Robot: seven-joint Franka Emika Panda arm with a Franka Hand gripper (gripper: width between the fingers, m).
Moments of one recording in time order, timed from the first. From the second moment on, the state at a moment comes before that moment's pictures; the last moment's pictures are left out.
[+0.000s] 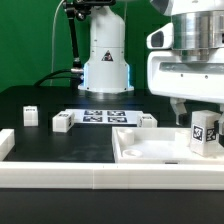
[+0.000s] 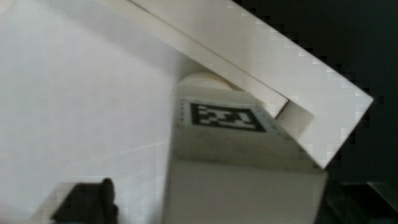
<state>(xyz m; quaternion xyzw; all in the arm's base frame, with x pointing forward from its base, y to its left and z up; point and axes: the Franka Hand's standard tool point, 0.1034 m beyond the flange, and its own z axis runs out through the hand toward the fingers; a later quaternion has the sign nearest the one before) 0.614 0.111 0.072 -0.89 0.44 -0.02 0.06</state>
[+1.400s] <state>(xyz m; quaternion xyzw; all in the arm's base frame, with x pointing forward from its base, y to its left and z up) 0.615 0.127 0.076 -0.99 -0.12 -0.05 0.03</state>
